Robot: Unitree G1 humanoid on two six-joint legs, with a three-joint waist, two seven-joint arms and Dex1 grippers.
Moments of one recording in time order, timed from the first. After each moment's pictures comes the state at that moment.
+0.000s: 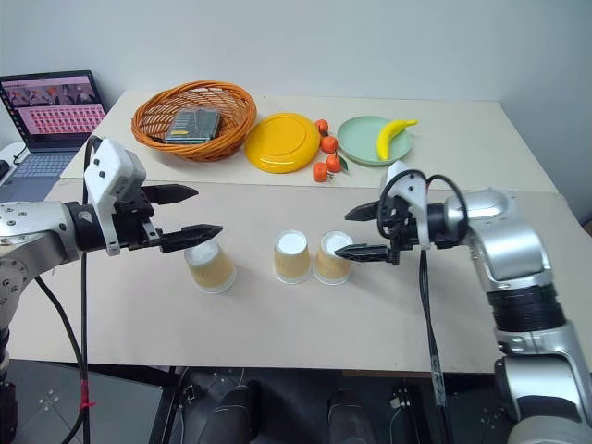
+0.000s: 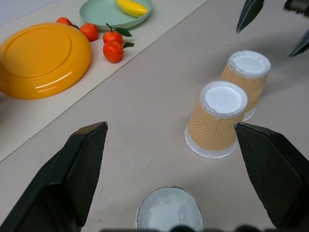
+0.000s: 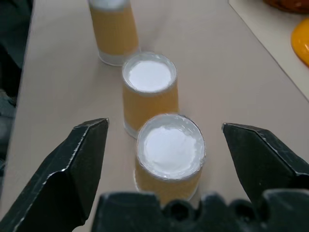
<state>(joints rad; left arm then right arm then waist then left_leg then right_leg) -0.51 0.95 0.17 -0.46 -0.73 0.96 -0.73 -0.71 -0.82 0.03 -0.09 0.43 0.64 1.31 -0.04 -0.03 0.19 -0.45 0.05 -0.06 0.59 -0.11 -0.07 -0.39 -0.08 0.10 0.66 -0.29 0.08</state>
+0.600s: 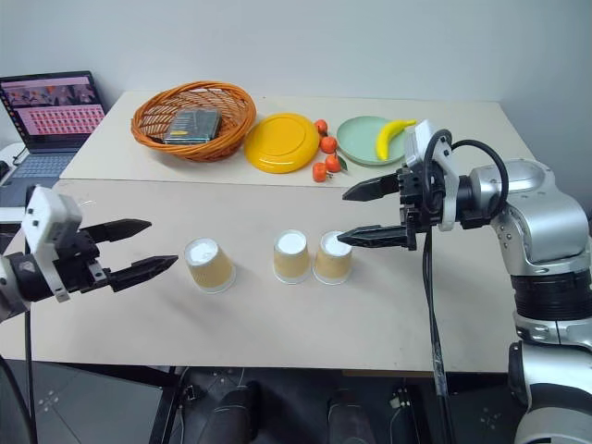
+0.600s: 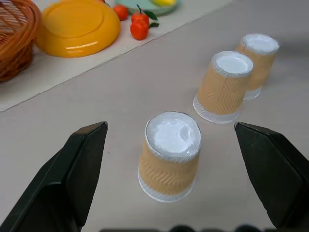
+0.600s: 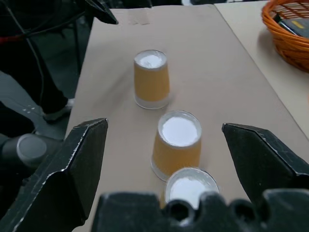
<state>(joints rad) -0.02 0.87 0.58 -0.57 -0.79 0.85 -0.80 -0.82 -0.82 0.03 -0.02 0.54 0.64 1.43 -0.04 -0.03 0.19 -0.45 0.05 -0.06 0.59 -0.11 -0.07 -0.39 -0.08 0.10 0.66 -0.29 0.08</state>
